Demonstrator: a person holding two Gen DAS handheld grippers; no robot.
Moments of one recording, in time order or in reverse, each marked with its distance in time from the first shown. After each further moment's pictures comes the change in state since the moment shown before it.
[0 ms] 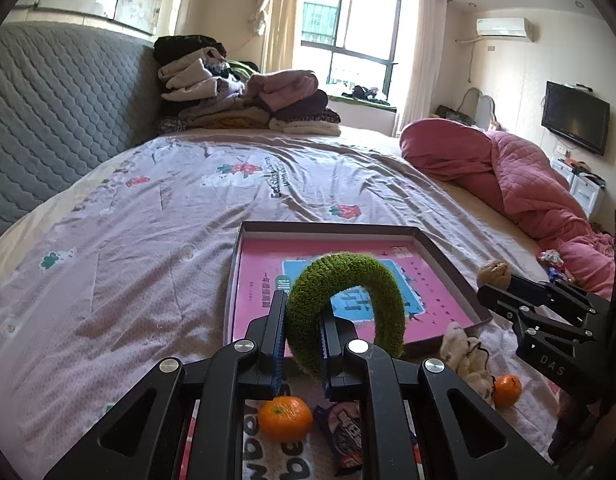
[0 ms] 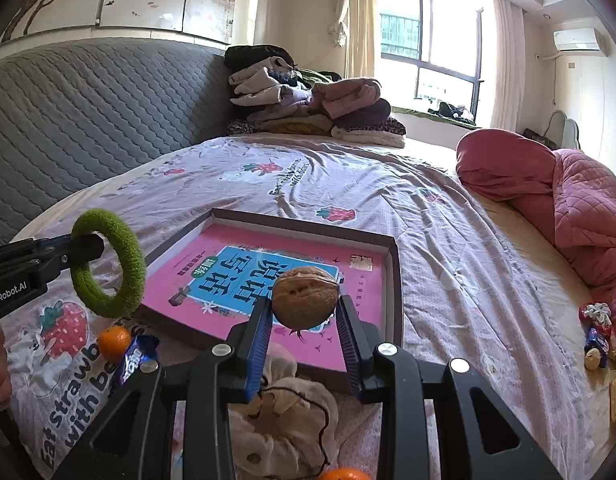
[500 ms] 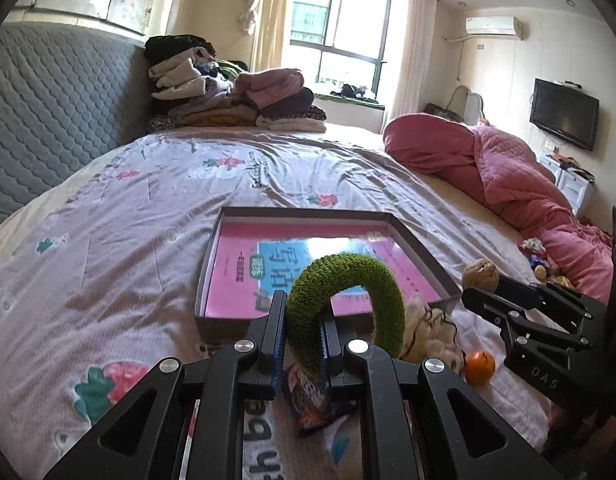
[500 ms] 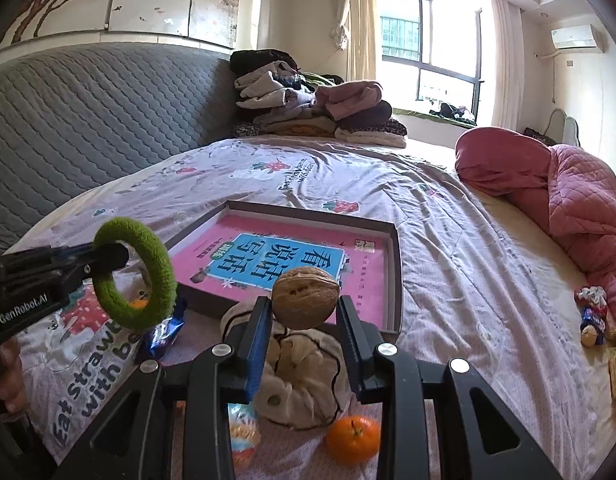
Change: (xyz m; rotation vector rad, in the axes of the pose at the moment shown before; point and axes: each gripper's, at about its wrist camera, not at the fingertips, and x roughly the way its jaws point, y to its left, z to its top) left arm -0.028 -0.027 -0.026 0.011 -0.004 -0.036; right arm -0.036 0.007 -0.023 0.005 -0.016 0.012
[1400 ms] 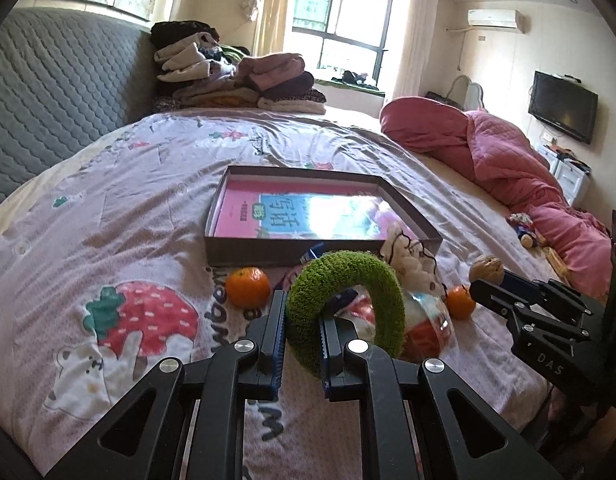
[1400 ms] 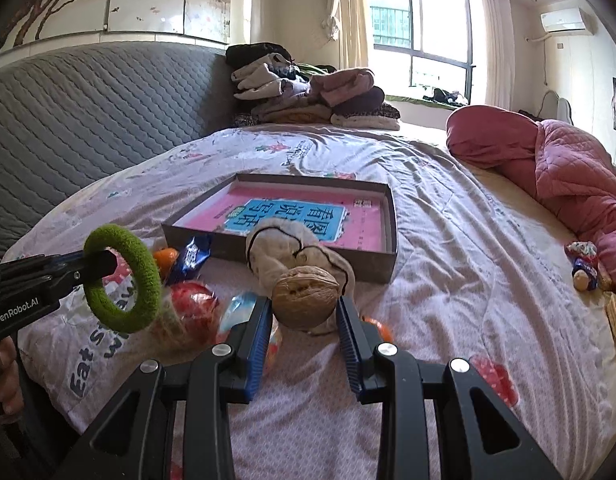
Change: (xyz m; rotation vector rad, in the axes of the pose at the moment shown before) left arm -0.048 -0.004 -0.056 -0.014 0.053 -0.003; right arm -0.047 0.007 -0.052 0.048 0.026 0.008
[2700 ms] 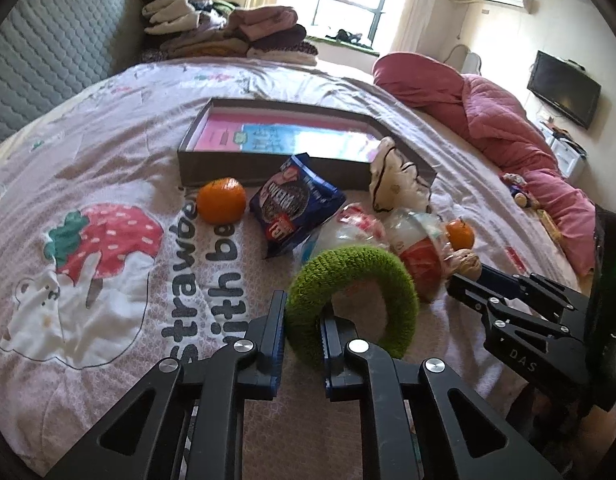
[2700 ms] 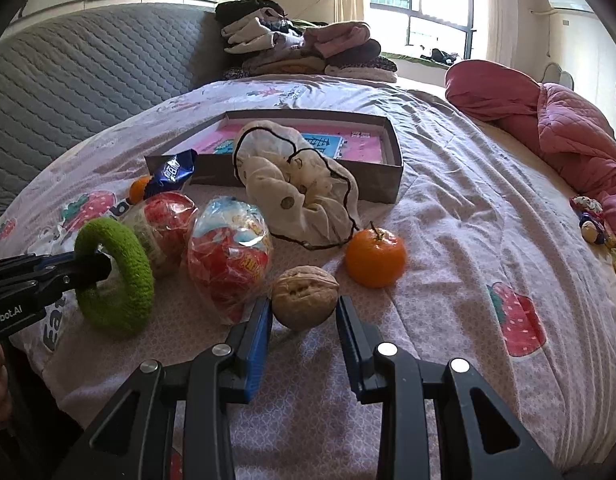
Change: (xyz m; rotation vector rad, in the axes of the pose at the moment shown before) left arm 0.021 -0.007 -0.043 -0.016 0.162 -0.059; right arm 0.023 0.004 -0.044 0.019 0.169 -0.020
